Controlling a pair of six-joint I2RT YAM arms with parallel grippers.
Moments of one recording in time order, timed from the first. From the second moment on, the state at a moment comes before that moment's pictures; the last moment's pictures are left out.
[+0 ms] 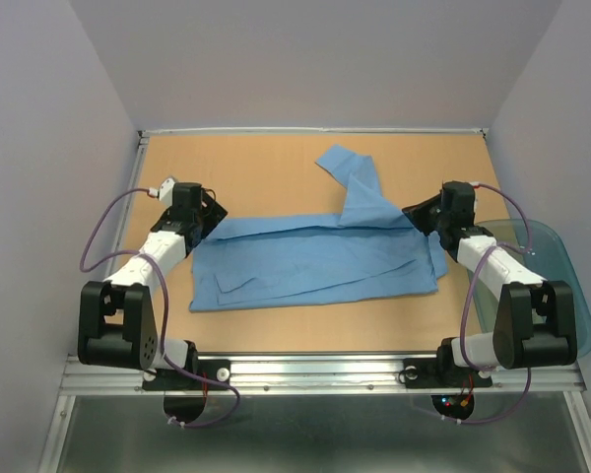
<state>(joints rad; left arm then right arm) -0.12 1.38 0.82 -0.20 -0.19 -0.84 0.04 1.35 0.75 0.01 -0.05 1.07</state>
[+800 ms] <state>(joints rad) -0.12 1.48 0.66 0.00 -0.22 -1.17 0.03 1.35 0.75 0.01 -0.07 1.05</state>
